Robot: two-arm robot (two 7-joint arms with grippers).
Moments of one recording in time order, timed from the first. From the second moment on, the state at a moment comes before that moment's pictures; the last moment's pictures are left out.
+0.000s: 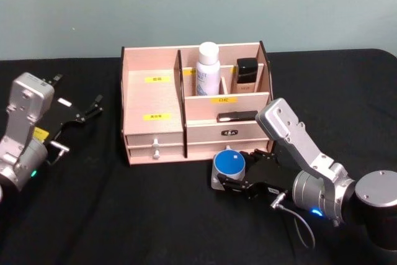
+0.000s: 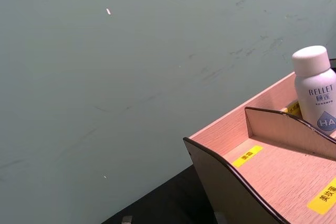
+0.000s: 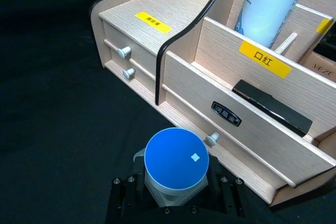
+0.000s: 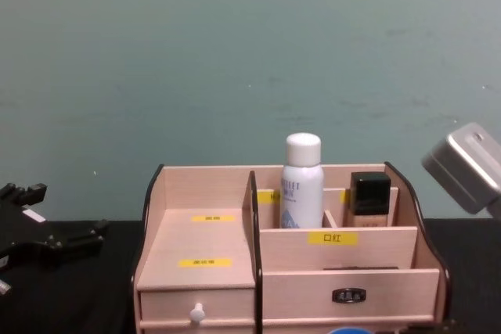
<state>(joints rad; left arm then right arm) -0.20 0.60 0.45 -1.41 -0.25 -0.12 0.03 0.08 0.44 -0.43 -1.72 0.14 0.49 0.40</state>
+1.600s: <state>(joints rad) -0.20 0.60 0.45 -1.41 -0.25 -0.12 0.03 0.11 0.48 -0.41 -1.84 0.20 0.46 0.44</state>
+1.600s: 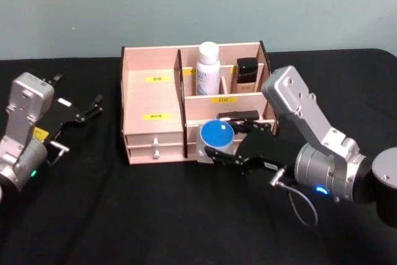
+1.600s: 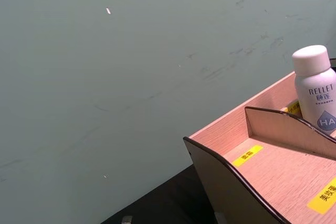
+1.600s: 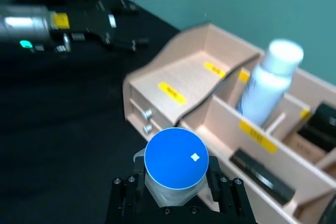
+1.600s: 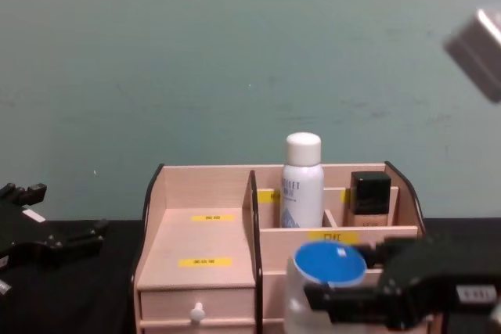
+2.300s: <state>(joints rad) -0.20 0.60 0.45 -1.41 -0.25 -0.12 0.03 0.29 0.39 -0.54 -1.77 0.20 0.45 0.45</state>
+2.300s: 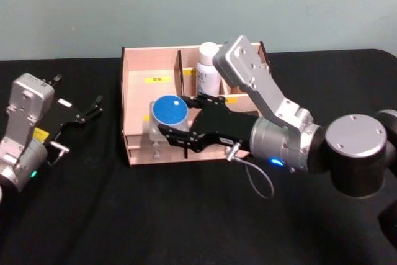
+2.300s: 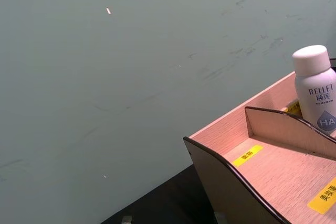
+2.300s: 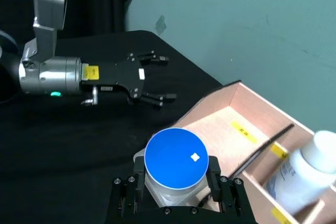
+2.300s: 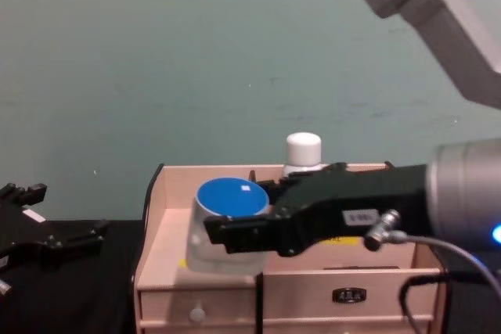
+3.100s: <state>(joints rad) -0.20 0.60 0.45 -1.41 -0.25 -0.12 0.03 0.46 0.25 -0.58 -1.47 0.14 0.38 0.42</state>
